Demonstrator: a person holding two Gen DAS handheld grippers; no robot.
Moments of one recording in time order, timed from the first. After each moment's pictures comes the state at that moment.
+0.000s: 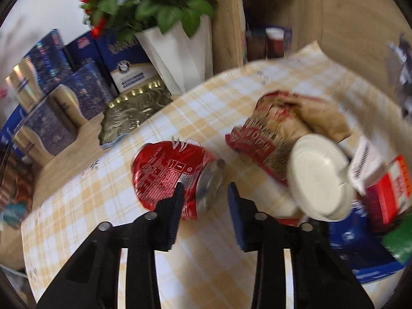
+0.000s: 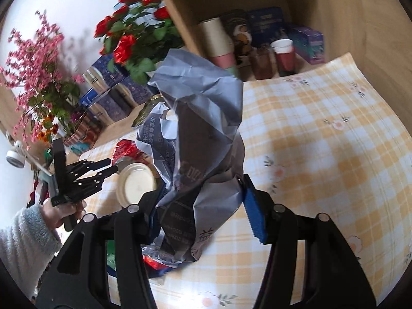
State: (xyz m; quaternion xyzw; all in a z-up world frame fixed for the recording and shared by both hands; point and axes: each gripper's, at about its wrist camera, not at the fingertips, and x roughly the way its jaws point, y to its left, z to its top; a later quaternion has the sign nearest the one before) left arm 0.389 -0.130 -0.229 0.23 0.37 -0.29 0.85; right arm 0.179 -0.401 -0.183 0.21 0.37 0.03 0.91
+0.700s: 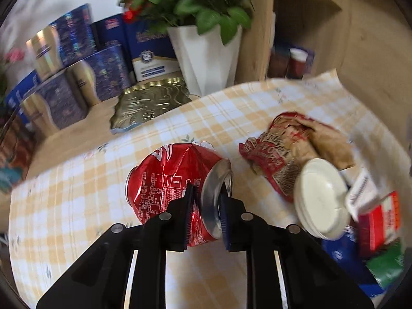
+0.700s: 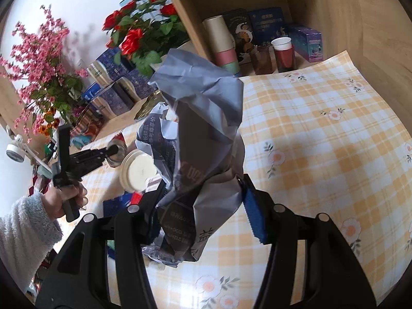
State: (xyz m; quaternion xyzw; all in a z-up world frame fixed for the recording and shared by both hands) left arm 0.385 -0.101 -0.210 0.12 0.38 -0.25 0.88; right arm 0.150 -0.382 -0.186 0.19 0.37 0.04 0.91
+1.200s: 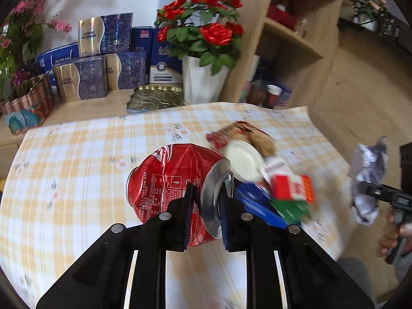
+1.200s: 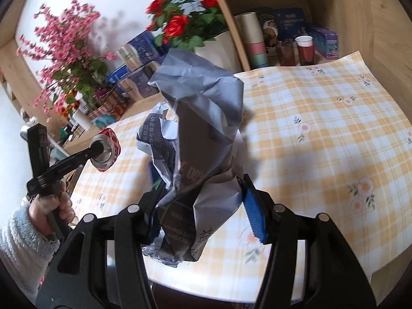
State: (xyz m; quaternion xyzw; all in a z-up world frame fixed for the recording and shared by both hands) left arm 0.221 -0.026 -0.138 0.00 0.37 -0.27 0.89; right arm 0.074 -0.312 -0.164 0.18 0.37 0.09 0.91
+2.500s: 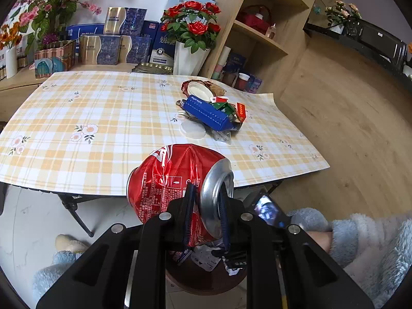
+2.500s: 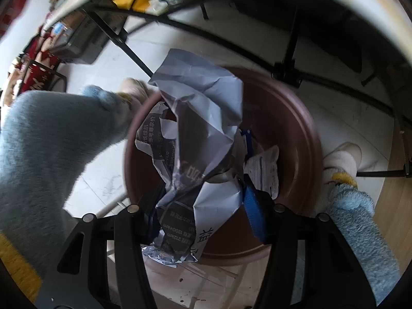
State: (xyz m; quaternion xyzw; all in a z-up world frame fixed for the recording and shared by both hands) left arm -0.048 0.025 -0.171 -0.07 0.36 -0.28 0.89; right arm -0.038 -0.121 -0.406 -0.03 0.65 0.20 0.73
